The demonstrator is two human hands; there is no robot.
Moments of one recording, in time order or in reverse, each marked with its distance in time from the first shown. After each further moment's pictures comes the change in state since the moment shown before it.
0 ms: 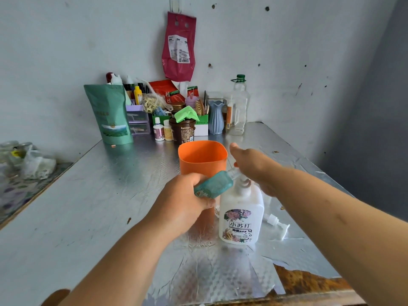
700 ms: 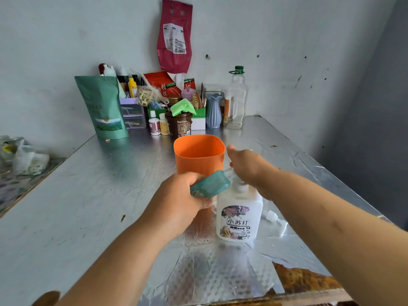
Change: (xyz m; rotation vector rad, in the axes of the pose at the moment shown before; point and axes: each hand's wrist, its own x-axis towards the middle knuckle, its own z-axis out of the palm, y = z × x) left_hand 0.003 -0.007 0.006 -0.010 -0.006 -0.007; right_hand -0.004 0.000 0.008 -0.141 0.042 -0.006
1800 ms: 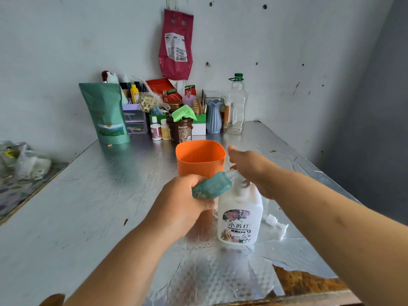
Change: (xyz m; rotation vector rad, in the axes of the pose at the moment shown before) left_hand -0.003 0.002 -0.002 -0.008 0.013 0.018; right_hand 0.010 0.007 -0.004 0.180 -0.056 0.015
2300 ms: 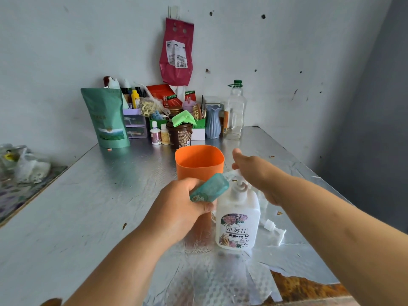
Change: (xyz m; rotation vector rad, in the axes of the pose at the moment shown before) left_hand -0.004 0.008 -0.005 -0.016 0.009 0.008; right_hand -0.012 0.000 -0.013 -0.077 0.003 0.010
